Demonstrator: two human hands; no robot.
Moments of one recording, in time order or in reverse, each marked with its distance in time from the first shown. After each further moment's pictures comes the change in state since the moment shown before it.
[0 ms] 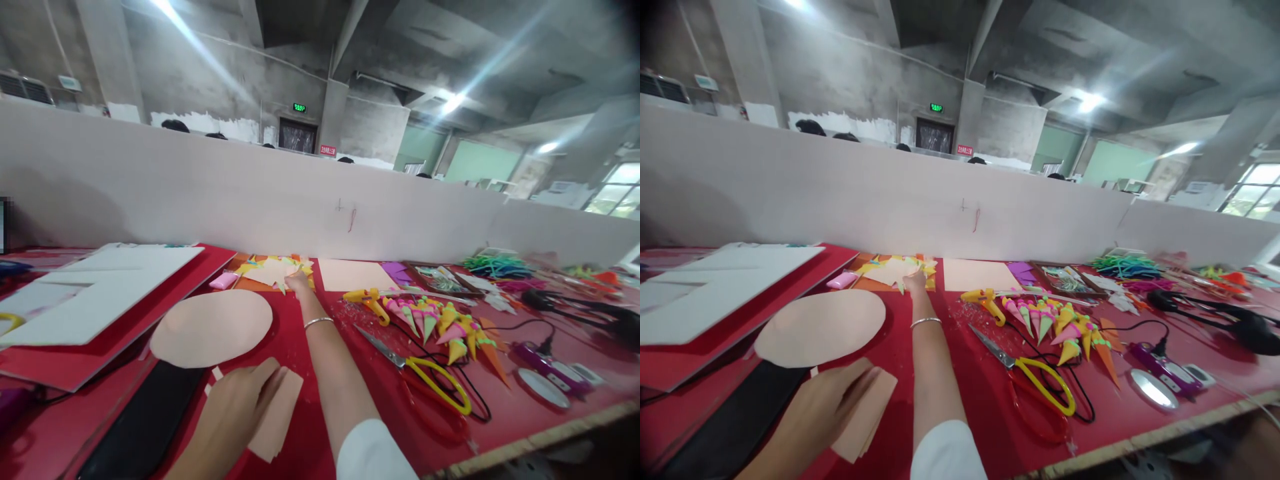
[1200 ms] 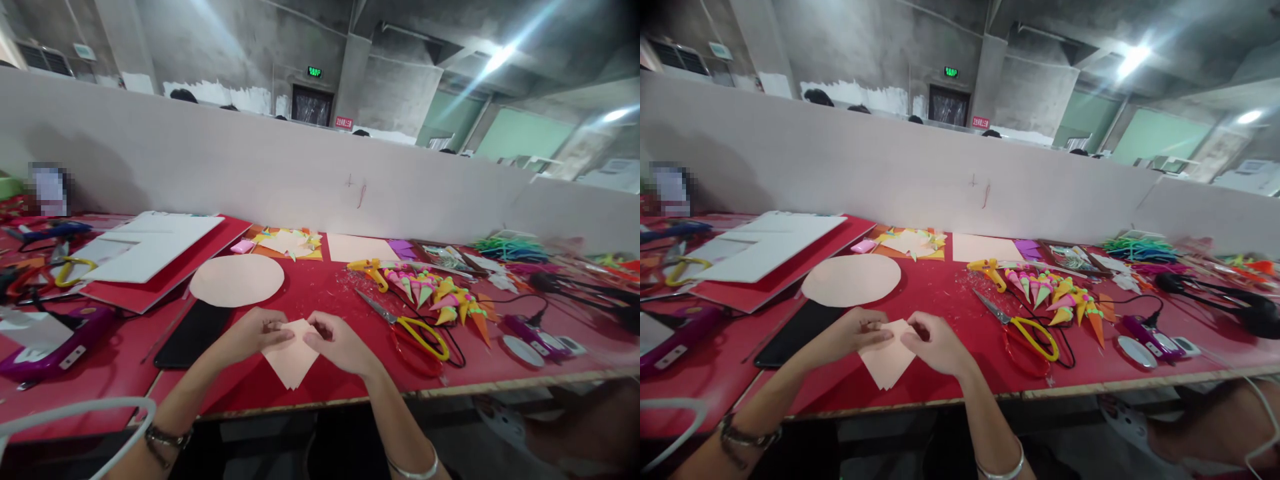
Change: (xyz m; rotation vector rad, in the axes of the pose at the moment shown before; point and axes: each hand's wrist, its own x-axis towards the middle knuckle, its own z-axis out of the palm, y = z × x) left_hand -0.010 -0.006 -0.019 -0.744 -0.286 0.135; right_hand -0.265 -0.035 -0.123 -0.083 -0.572 -0.279
